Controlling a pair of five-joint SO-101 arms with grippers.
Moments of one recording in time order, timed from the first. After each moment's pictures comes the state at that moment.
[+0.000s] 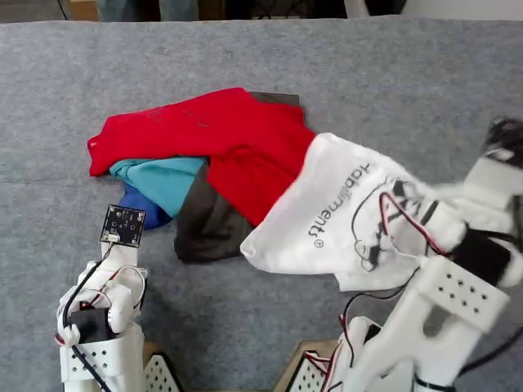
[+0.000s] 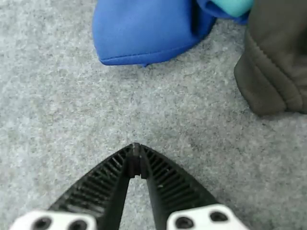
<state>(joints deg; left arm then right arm) -12.7 -103.9 96.6 73.9 -18.5 34.1 -48.6 40.8 70.3 10.2</state>
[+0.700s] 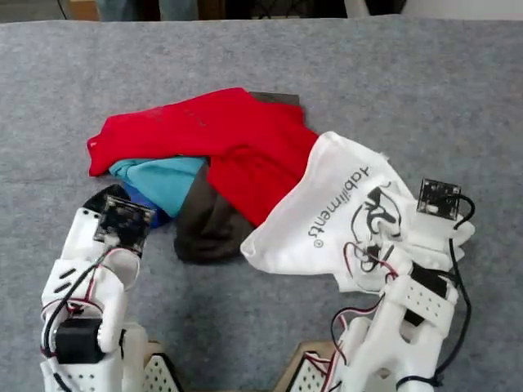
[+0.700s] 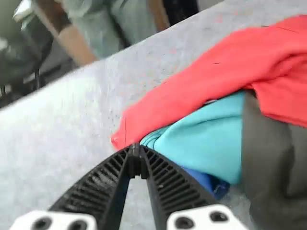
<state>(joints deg) -6.2 -98.3 77.6 54.6 -29.0 33.6 -48.7 81.3 35.6 16.9</state>
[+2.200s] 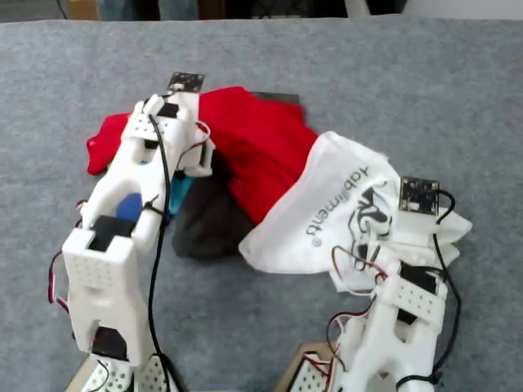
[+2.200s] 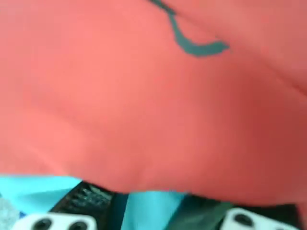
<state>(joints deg) 4.1 31.3 -11.5 72.4 3.0 28.7 -49.1 82.9 35.6 17.3</state>
